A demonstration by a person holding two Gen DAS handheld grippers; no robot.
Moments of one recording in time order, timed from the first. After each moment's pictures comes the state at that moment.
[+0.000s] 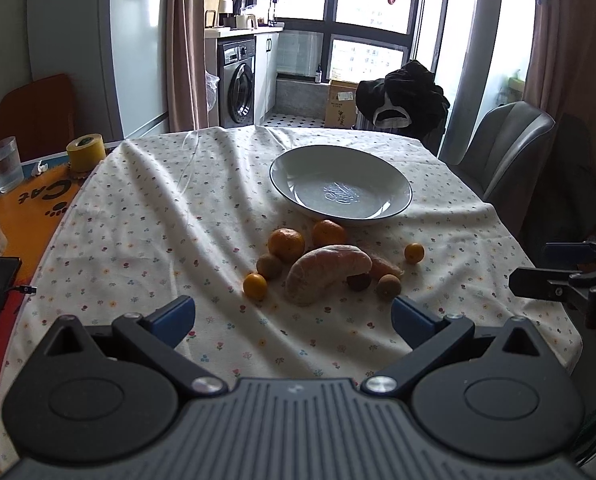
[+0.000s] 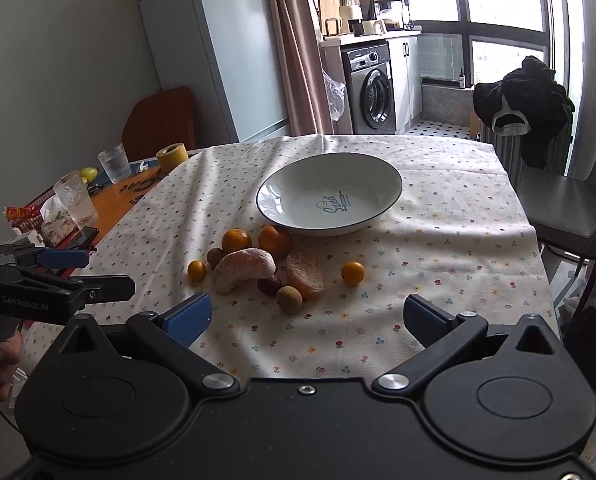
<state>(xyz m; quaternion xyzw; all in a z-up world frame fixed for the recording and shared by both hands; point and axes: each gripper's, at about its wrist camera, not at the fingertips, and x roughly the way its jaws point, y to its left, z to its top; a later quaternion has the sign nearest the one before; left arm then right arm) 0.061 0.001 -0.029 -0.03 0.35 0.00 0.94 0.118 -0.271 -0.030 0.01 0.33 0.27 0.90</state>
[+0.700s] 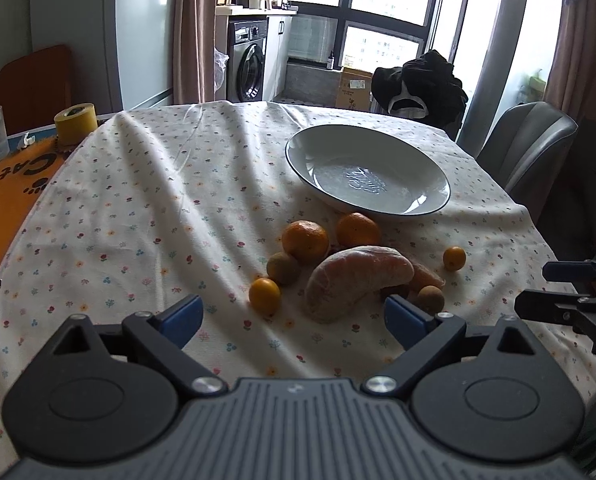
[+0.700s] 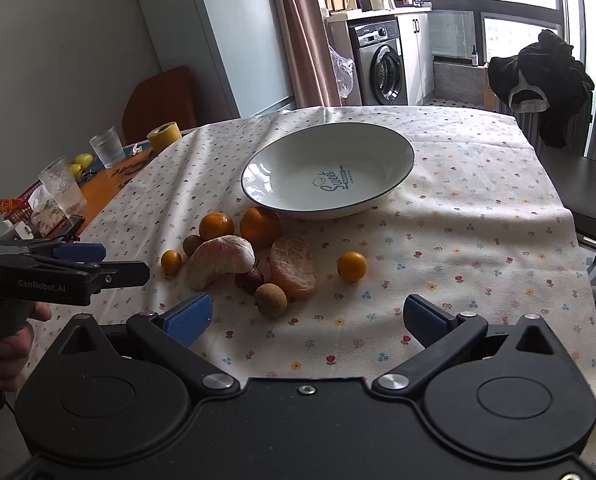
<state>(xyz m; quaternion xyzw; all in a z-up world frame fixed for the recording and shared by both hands) 0.114 0.020 -0.072 -0.05 0.37 0.01 0.93 0.166 -0.259 -0.073 0.01 0.36 0.29 0.88</state>
